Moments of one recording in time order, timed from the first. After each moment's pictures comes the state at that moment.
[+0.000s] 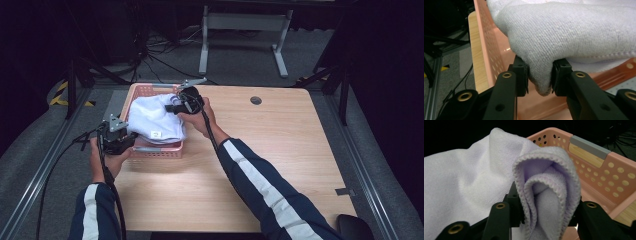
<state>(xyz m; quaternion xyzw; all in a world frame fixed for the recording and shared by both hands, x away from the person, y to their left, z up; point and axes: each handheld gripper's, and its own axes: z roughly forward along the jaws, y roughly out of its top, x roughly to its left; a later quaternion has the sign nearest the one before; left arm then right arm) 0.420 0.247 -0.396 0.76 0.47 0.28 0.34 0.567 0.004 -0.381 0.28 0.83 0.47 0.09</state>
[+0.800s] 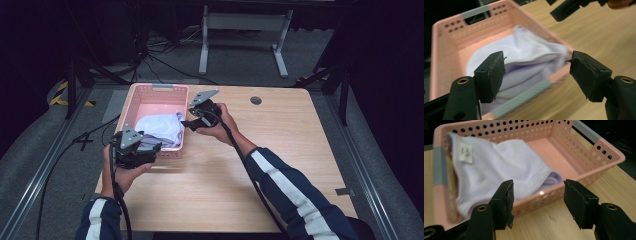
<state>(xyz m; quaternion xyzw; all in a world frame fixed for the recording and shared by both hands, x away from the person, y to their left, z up) 0.364 0.186 -0.379 0.78 0.38 0.26 0.42 0.511 -0.055 -0.369 0.19 0.88 0.41 0.15</state>
